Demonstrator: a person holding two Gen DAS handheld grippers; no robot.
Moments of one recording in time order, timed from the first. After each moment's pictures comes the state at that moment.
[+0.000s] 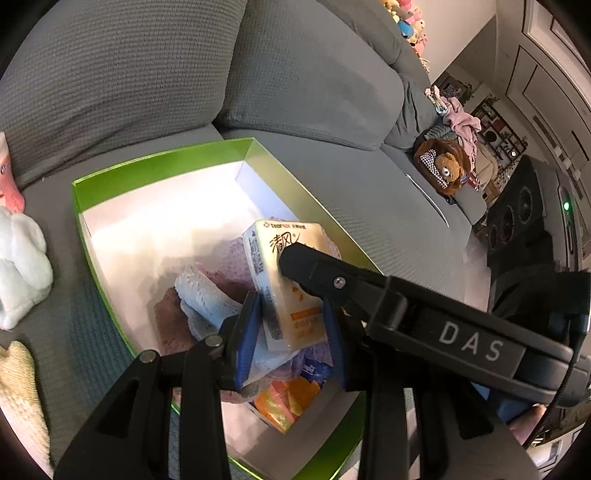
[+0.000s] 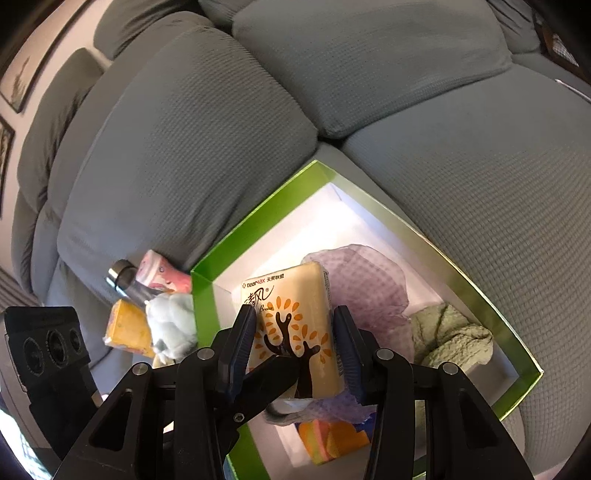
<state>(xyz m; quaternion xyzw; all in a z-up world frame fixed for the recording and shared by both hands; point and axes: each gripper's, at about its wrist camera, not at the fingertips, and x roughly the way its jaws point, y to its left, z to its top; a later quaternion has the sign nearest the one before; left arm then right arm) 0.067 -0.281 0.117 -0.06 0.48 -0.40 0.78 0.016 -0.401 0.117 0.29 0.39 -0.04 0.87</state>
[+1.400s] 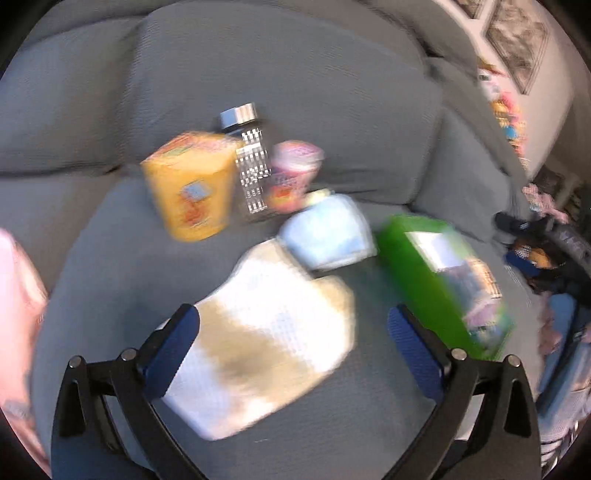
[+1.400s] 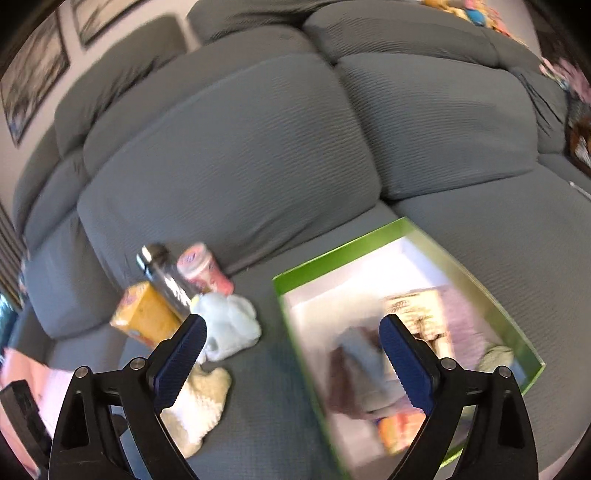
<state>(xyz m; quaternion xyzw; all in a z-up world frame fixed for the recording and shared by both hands) 0.009 0.008 0.110 -0.12 0.39 -0.13 0.90 0.027 -0.261 0.177 0.12 0.34 -0.05 0.93</state>
